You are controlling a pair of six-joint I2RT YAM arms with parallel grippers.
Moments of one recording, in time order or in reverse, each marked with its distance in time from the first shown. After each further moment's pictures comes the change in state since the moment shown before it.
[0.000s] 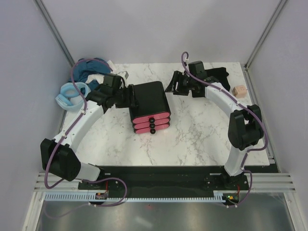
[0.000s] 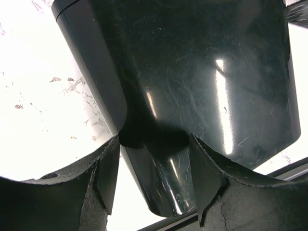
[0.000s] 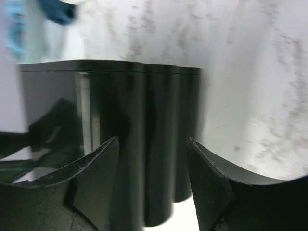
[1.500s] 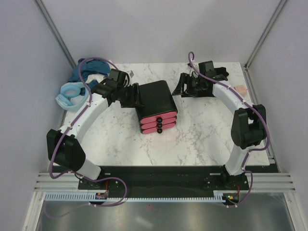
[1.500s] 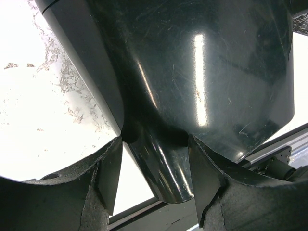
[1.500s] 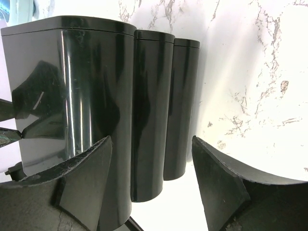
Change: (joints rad) left arm -0.012 0.103 0.132 -0.113 0.102 -0.061; right arm -0.124 -0.023 -0.041 -0.068 -0.220 -0.163
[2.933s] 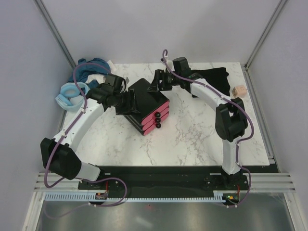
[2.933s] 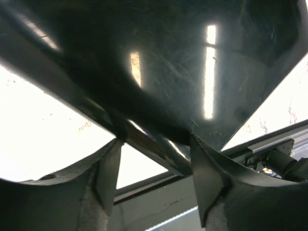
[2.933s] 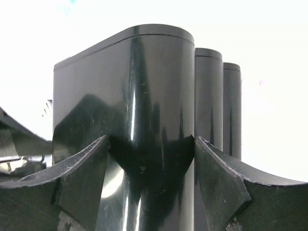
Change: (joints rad) left arm 0.002 -0.078 -0.063 -0.090 -0.035 -0.031; right arm 0.206 0.197 0.217 0.183 -0.050 0.048
